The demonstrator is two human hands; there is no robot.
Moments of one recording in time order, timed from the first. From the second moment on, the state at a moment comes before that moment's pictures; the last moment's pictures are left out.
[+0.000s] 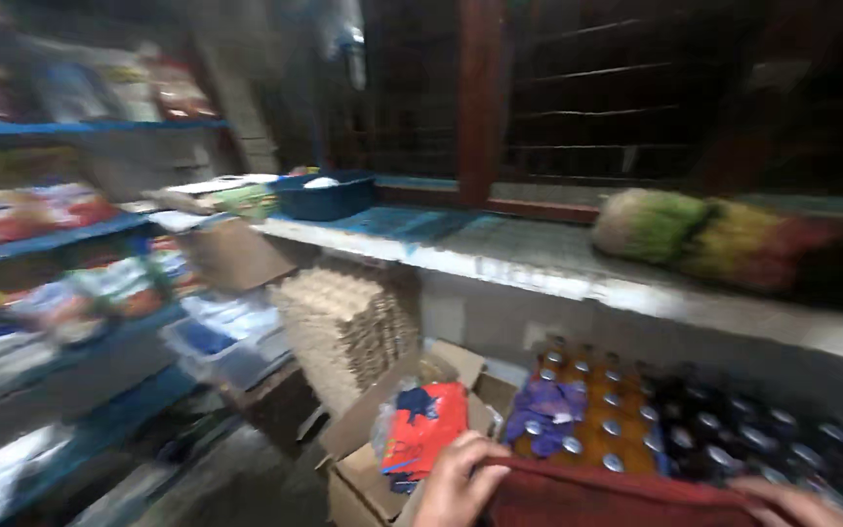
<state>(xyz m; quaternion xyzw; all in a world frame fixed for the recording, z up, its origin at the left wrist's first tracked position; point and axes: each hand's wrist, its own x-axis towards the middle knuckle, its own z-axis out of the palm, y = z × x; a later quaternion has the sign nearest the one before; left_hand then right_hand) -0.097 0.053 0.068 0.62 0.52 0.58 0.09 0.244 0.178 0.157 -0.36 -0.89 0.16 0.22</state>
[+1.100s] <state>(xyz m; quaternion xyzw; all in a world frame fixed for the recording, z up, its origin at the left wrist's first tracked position) 0.053 0.076 0.081 0.64 0.42 0.59 0.25 0.231 0.128 0.136 -0.30 -0.85 0.33 0.29</state>
